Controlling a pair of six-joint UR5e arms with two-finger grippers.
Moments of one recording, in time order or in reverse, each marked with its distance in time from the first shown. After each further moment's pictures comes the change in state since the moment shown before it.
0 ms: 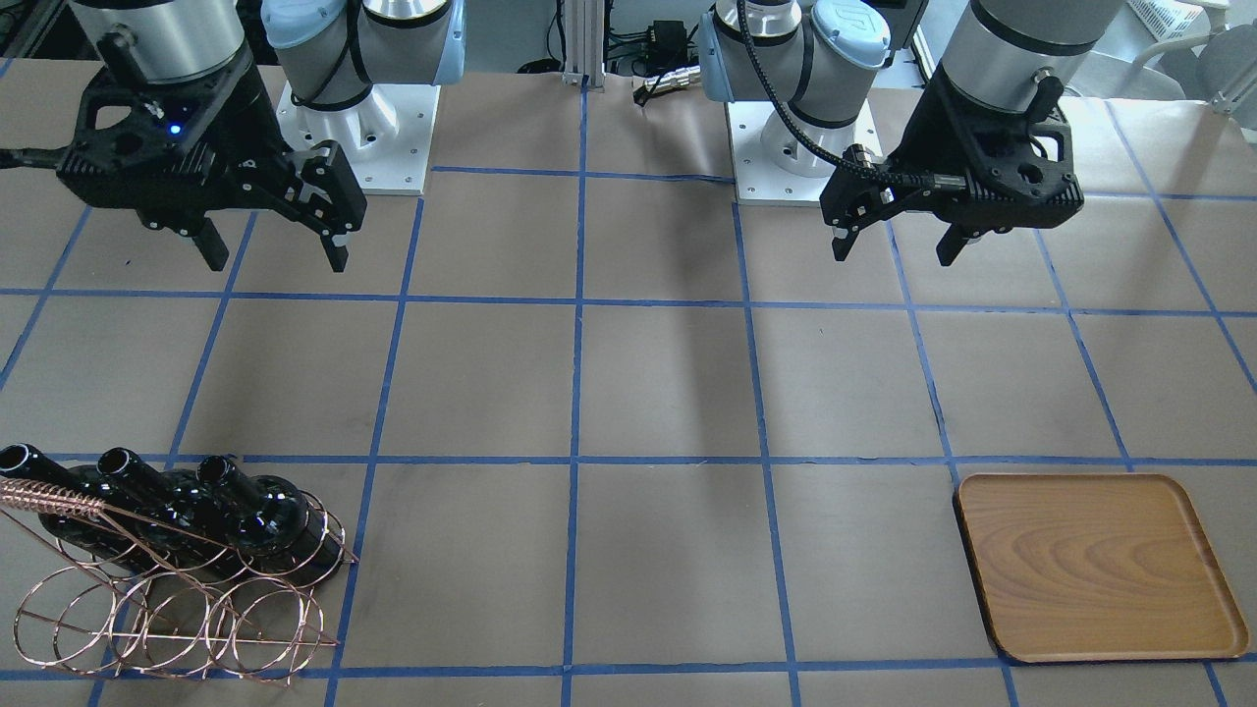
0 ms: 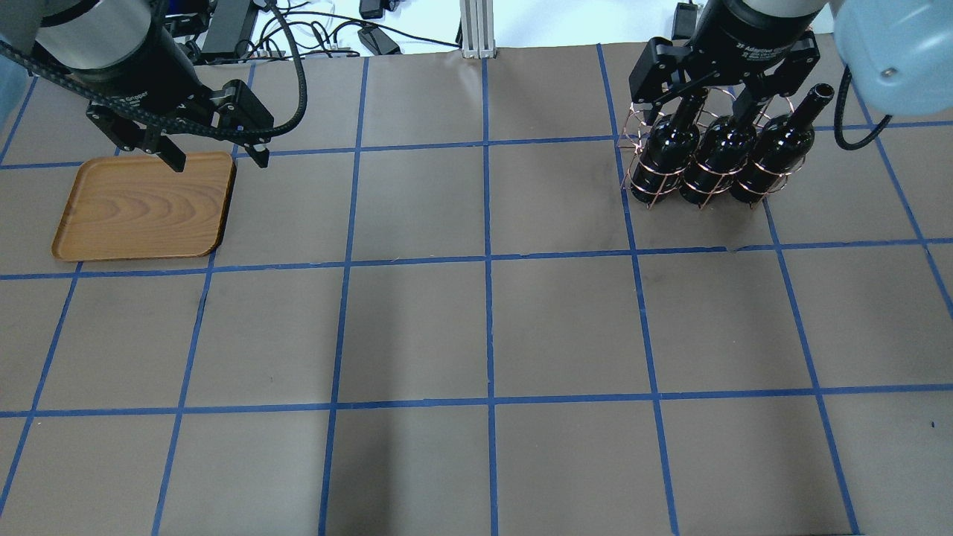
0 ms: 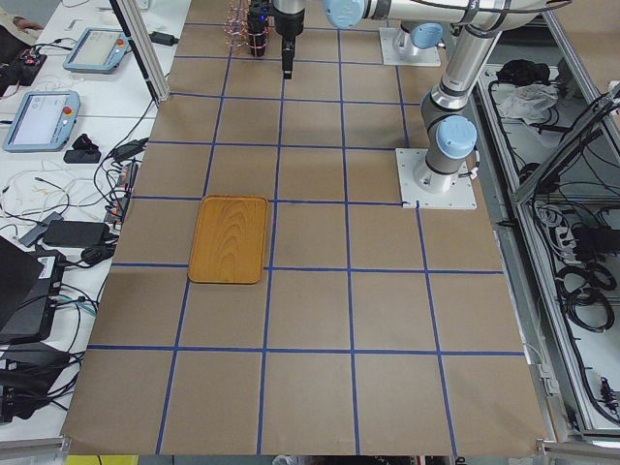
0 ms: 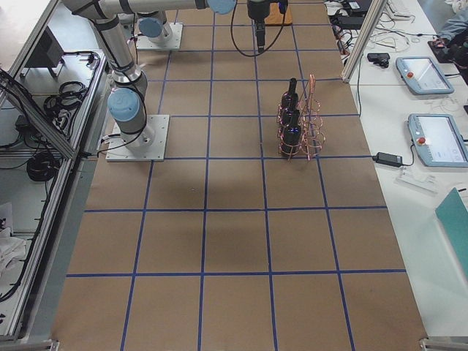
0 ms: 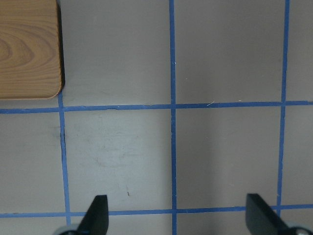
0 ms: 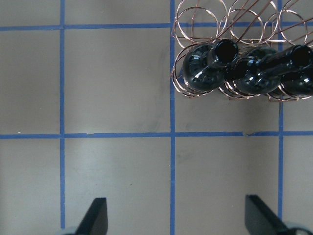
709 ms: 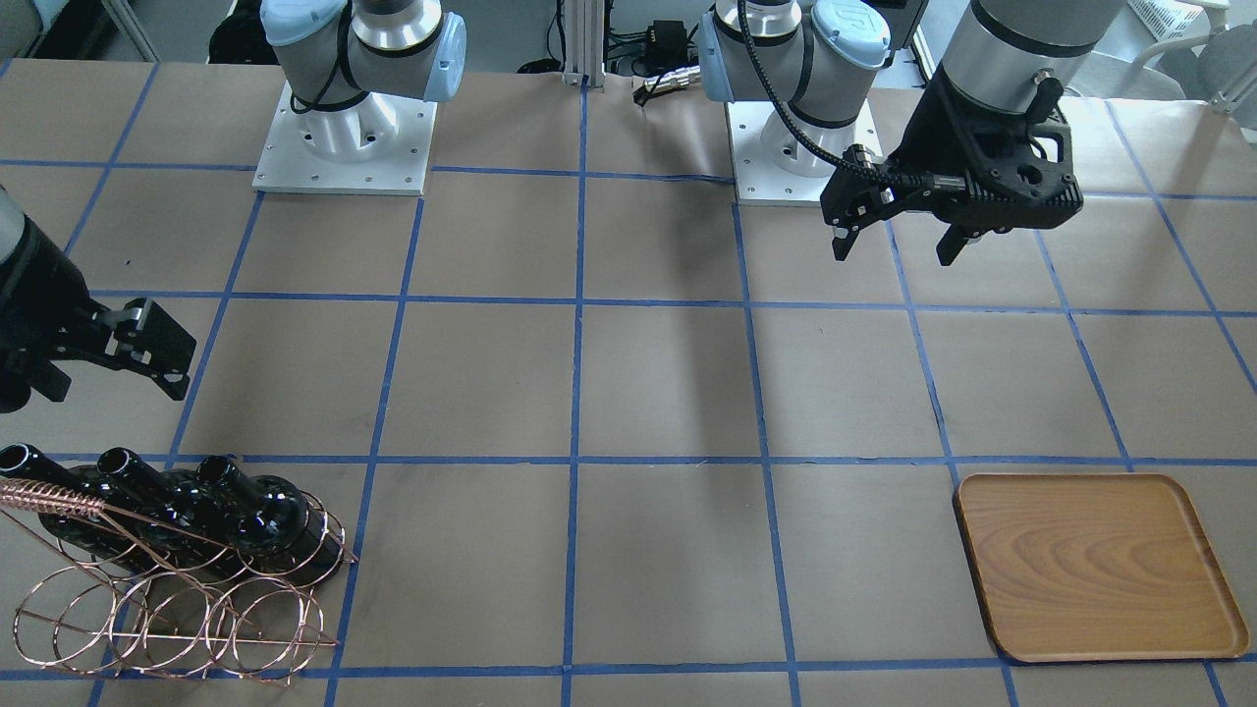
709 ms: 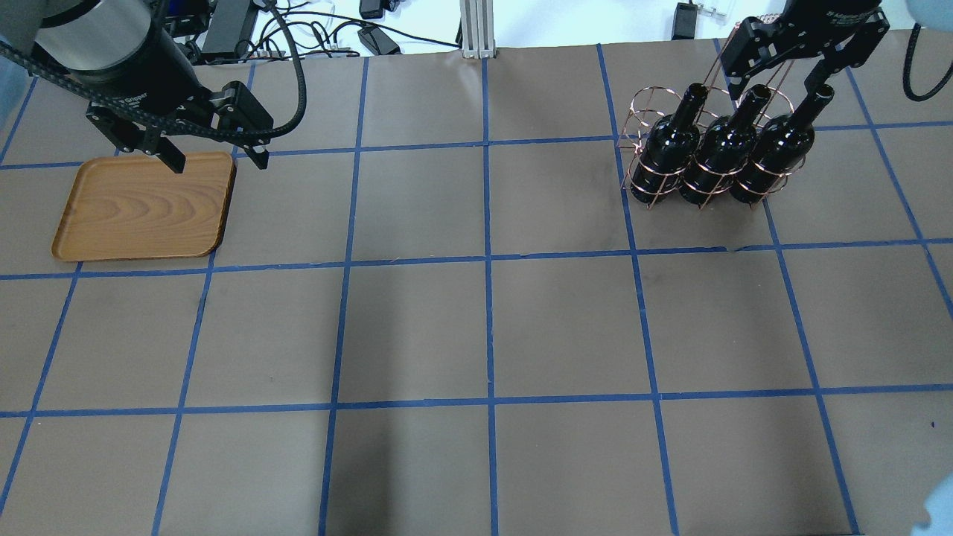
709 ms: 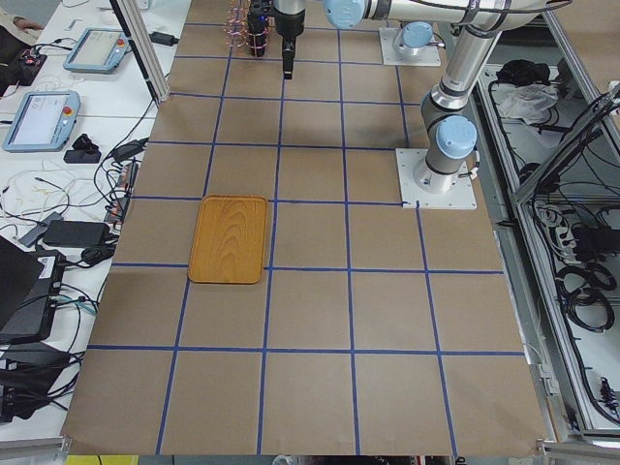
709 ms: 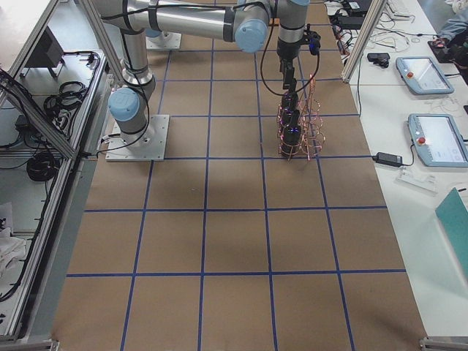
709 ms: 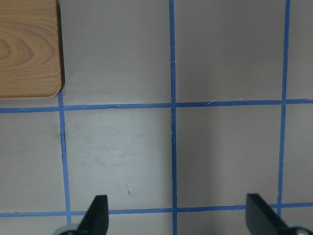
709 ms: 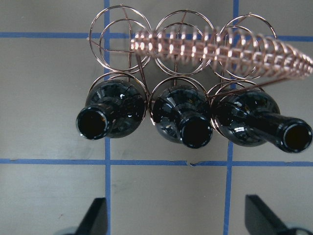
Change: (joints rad) left arm 0.001 0.000 -0.001 -0.002 0.000 0.004; right arm -0.191 0.191 -0.087 -0.017 -0.003 -0.217
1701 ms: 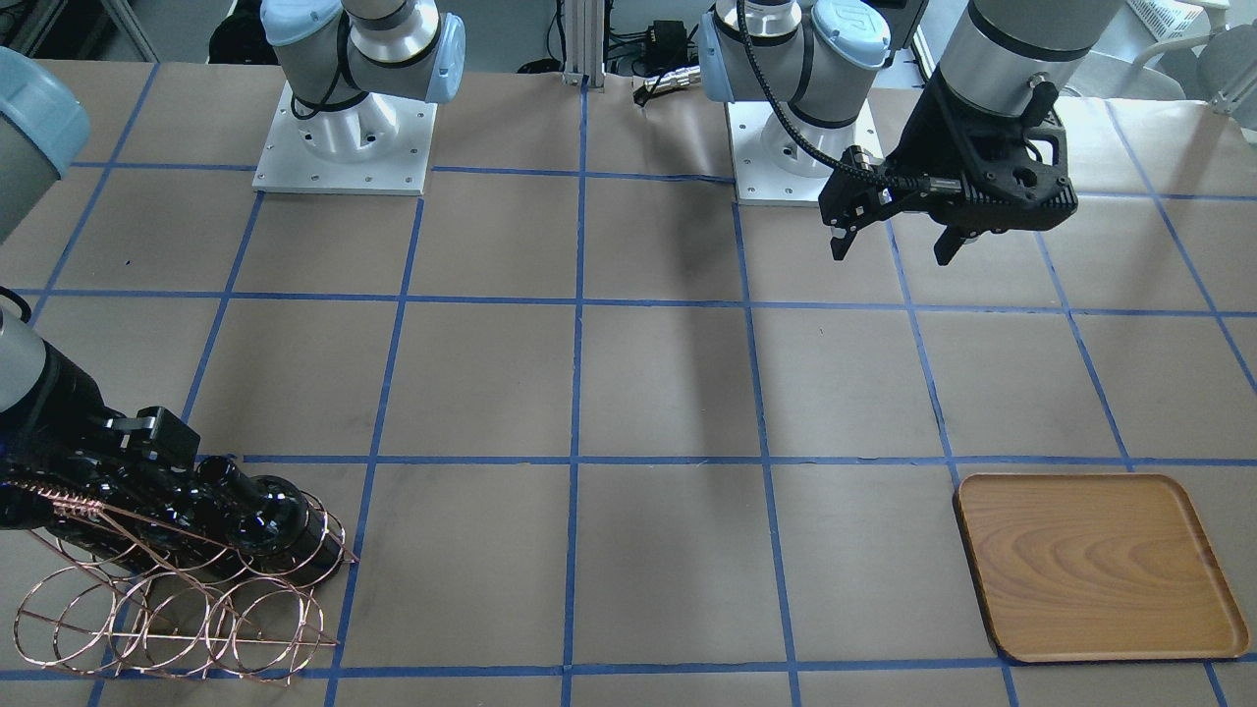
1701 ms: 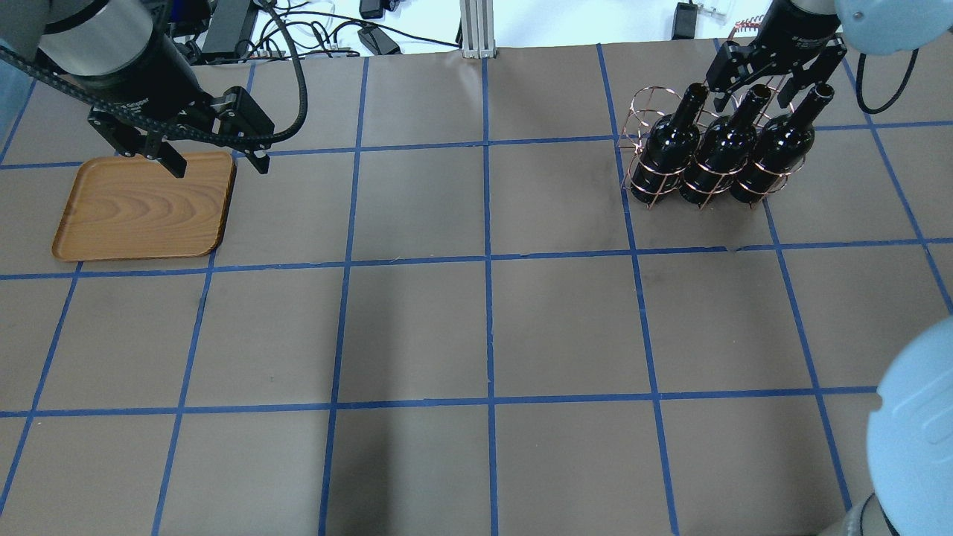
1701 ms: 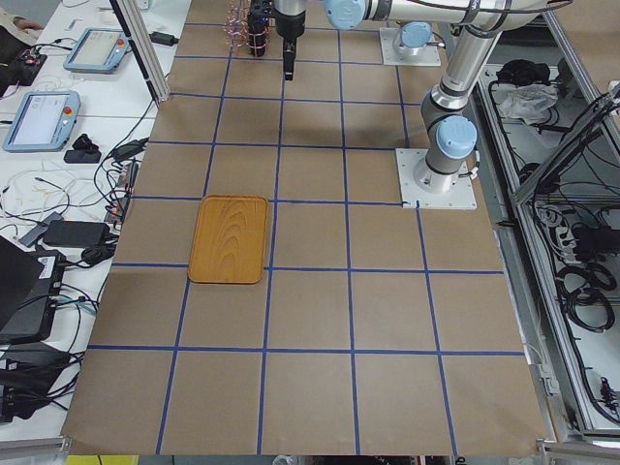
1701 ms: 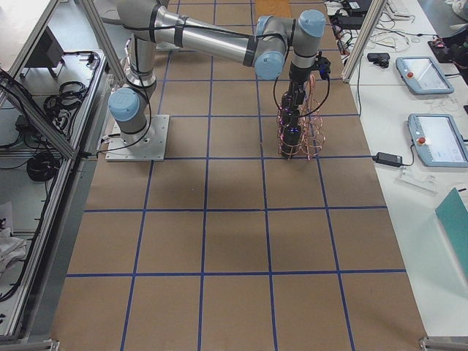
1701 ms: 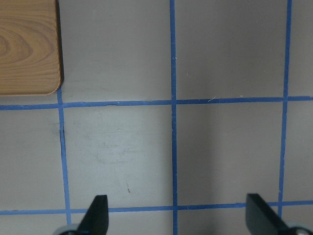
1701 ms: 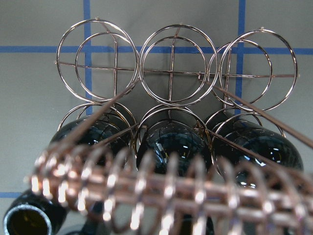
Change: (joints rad) left arm 0.001 0.006 -0.017 0.001 0.001 0.001; right arm -0.006 0.126 -0.006 -0.104 -0.001 0.003
